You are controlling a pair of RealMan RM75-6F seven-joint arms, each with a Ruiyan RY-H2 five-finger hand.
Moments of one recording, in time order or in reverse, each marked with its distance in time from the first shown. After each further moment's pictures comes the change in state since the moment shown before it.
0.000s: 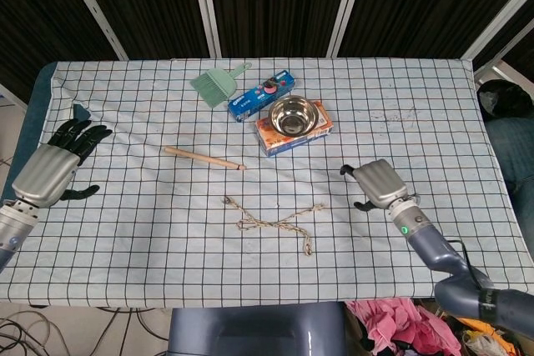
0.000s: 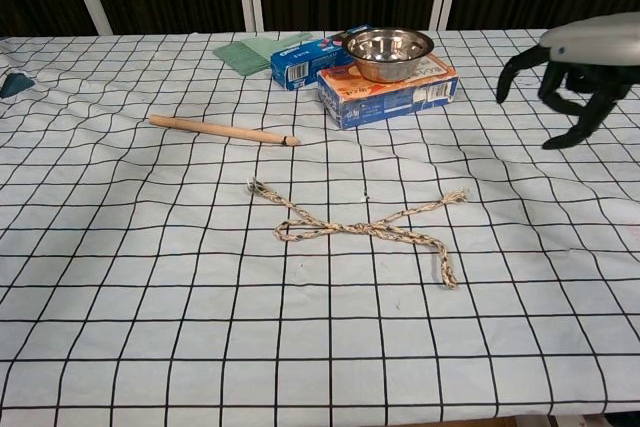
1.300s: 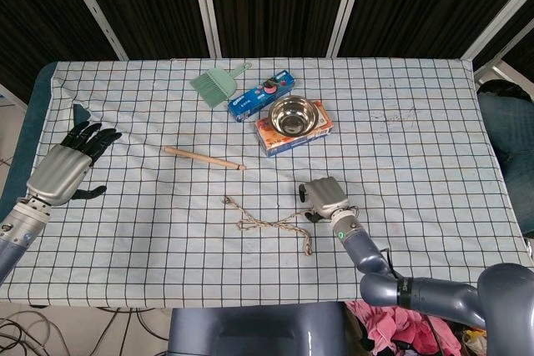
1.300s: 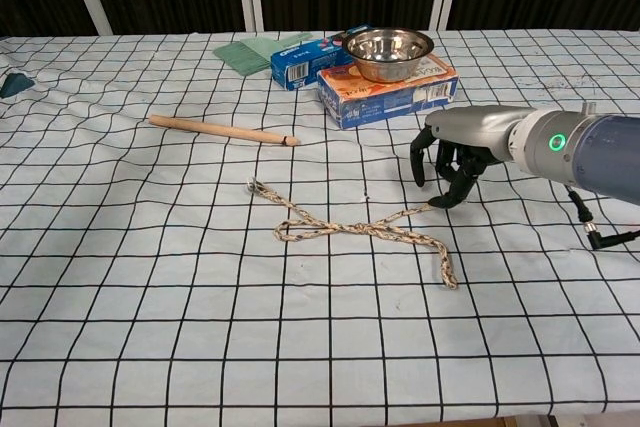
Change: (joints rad) left arm -0.019 -0.059 0.000 0.057 -0.009 -0.034 0.027; right arm 0.185 -0.351 -0.057 0.120 0.439 0.086 -0.223
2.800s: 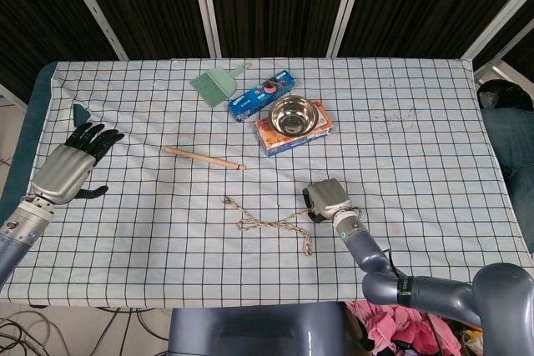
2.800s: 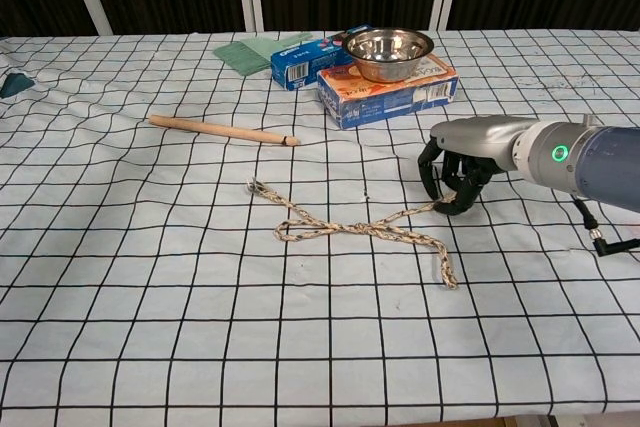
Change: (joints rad) left arm -0.013 -0.018 0.005 0.019 -0.015 -0.034 0.016; right arm 0.005 -0.015 -0.035 0.060 -0.024 -0.030 0.048
